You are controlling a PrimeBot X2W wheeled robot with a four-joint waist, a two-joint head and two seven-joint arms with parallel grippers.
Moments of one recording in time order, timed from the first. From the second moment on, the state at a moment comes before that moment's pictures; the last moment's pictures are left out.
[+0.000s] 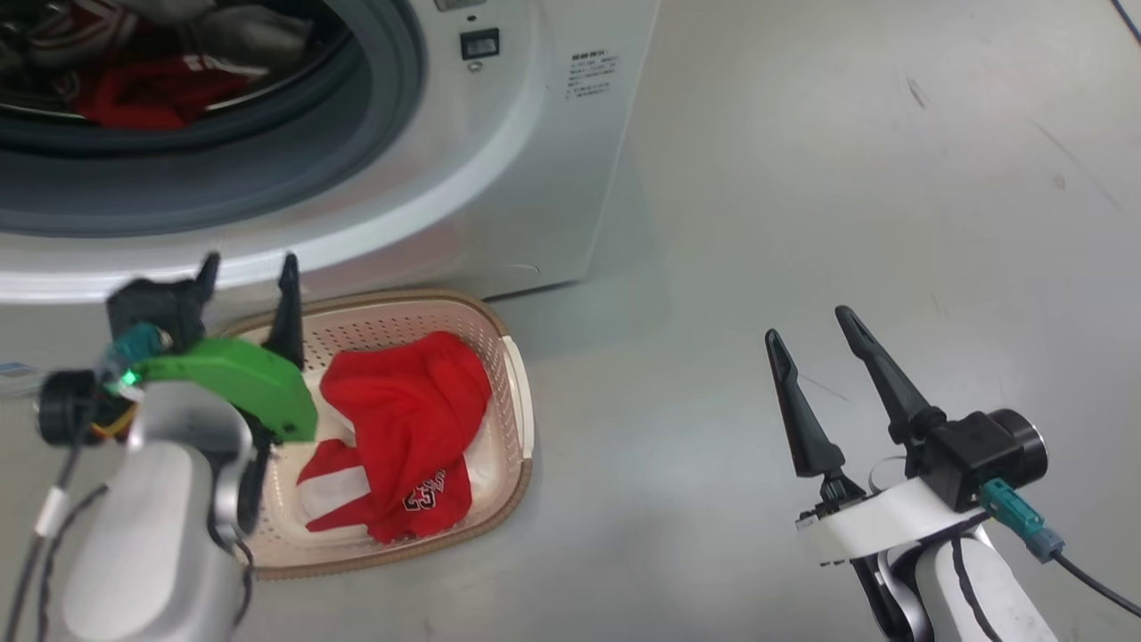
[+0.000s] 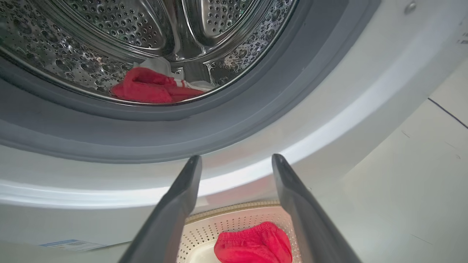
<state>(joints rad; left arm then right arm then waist) -0.37 0.11 -0.16 0.26 -0.34 0.06 0.09 -0.06 -0.06 0.25 0.01 0.19 0.08 -0.23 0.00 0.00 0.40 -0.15</state>
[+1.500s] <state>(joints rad) -1.10 0.47 -0.10 0.55 -0.24 0.04 0.69 -0.25 -0.04 0.30 0.08 0.30 0.10 -0.25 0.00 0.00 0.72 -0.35</state>
